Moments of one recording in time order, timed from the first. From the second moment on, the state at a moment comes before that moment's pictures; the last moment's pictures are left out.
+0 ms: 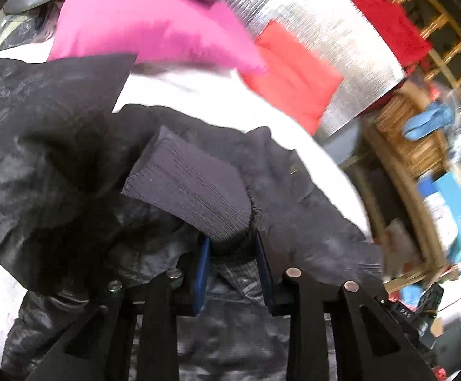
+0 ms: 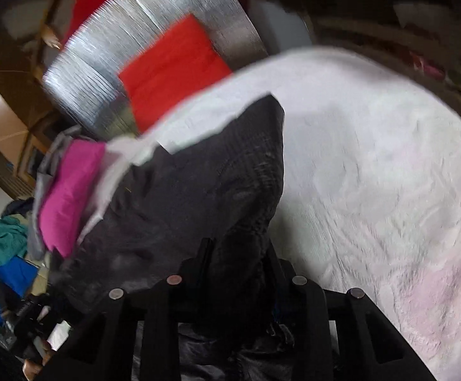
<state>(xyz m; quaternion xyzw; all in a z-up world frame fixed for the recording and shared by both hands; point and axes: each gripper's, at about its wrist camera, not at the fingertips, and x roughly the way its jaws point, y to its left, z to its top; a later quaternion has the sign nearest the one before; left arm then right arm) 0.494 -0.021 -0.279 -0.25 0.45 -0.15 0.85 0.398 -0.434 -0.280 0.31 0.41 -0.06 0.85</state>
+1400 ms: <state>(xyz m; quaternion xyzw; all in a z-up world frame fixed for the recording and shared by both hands) 0.501 0.244 -0.333 -0.53 0.36 0.03 0.77 0.404 -0.349 -0.261 0.31 0.43 0.01 0.85</state>
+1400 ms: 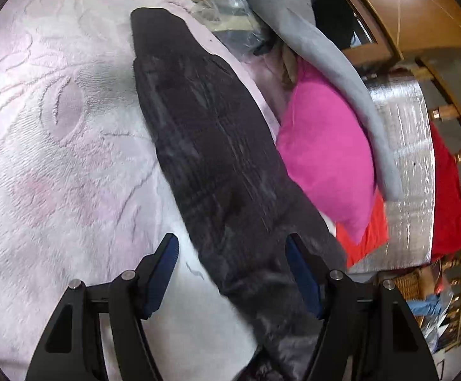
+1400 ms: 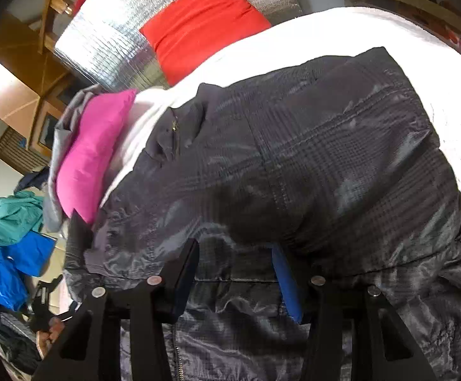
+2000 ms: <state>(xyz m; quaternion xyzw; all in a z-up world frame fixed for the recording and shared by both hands) 0.525 0.199 -0.275 -0.42 0.30 0.01 0.86 0.390 -0.393 -0.246 0.33 0.39 -0.03 0.86</state>
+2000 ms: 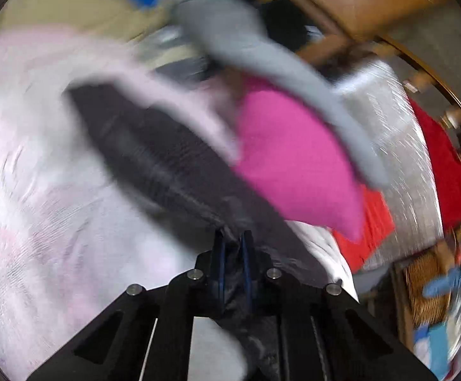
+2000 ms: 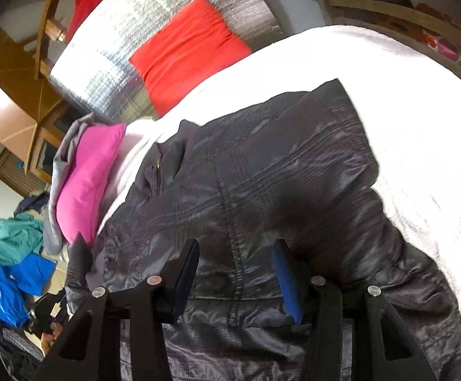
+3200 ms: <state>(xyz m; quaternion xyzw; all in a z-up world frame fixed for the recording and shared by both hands) 0.428 0.061 -0.243 -0.38 0.36 -0.18 0.83 0.374 -0.412 -0.239 0.41 0.36 -0.02 0.84</state>
